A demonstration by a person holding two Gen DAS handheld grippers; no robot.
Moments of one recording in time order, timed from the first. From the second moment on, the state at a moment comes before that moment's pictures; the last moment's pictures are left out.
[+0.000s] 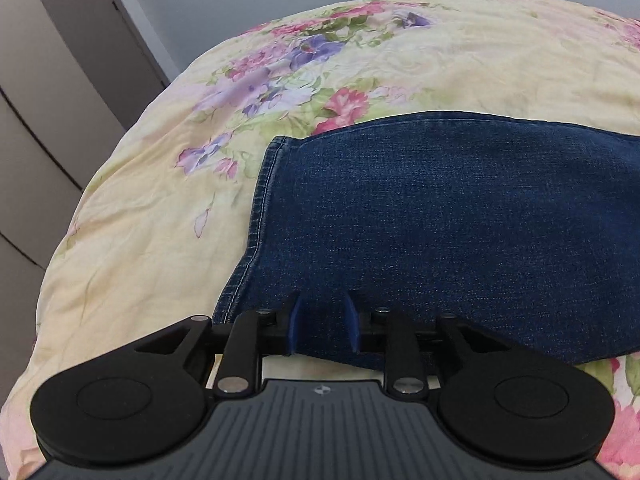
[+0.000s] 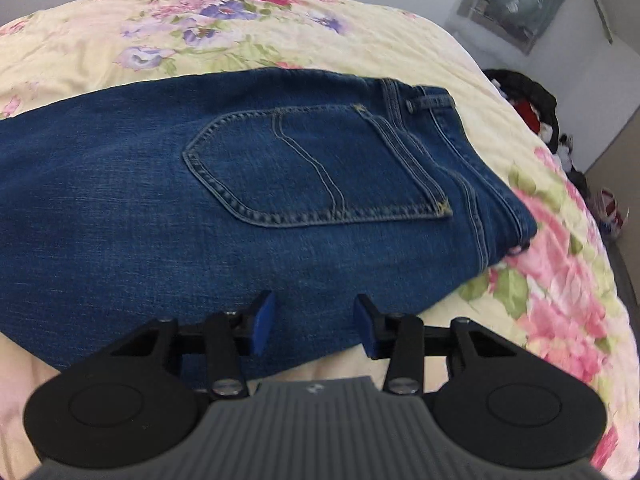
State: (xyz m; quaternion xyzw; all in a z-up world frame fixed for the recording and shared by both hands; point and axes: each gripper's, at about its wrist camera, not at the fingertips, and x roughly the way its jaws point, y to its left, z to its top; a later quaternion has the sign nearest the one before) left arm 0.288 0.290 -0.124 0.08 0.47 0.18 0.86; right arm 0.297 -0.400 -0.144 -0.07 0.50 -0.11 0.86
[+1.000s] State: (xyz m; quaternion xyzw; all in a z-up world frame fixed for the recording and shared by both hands) left arm 0.262 0.212 -0.093 0.15 0.46 0.13 0.86; right arm 0.204 -0.391 -0.111 -0.03 0.46 -0.07 0.88
